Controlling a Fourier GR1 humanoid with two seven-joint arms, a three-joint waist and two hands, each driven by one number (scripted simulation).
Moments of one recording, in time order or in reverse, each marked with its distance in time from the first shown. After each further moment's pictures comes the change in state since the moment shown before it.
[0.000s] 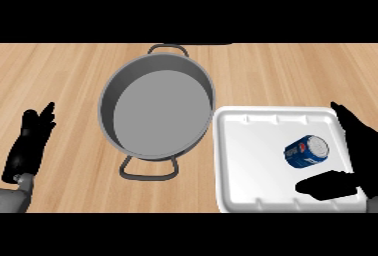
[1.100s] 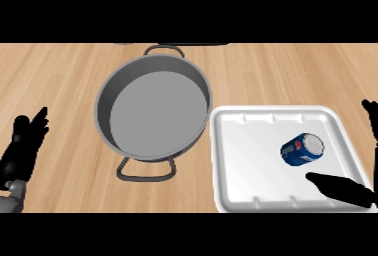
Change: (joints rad) left arm 0.040 0.037 -0.003 -0.006 0.037 0.012 -0.023; right arm 0.156 -0.066 0.017 -0.070 0.261 -0.340 -0.217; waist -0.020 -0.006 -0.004
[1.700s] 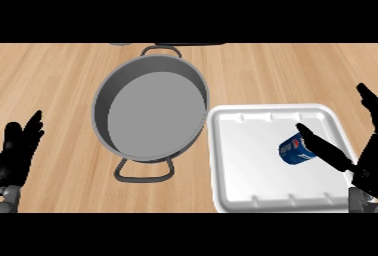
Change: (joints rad) left arm 0.033 0.012 0.015 0.006 0.028 -0.004 -0.054; right arm -0.024 0.136 -0.092 0.325 -0.210 -0.615 -0.638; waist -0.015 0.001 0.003
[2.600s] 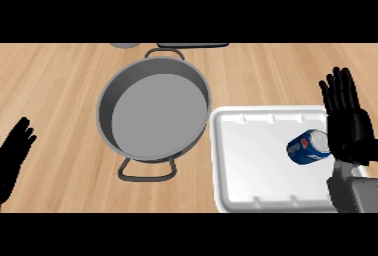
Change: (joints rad) left arm 0.111 0.015 0.080 -0.047 0.185 -0.105 -0.188; right arm -0.151 0.127 -0.159 0.283 -0.833 0.436 -0.459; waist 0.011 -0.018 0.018
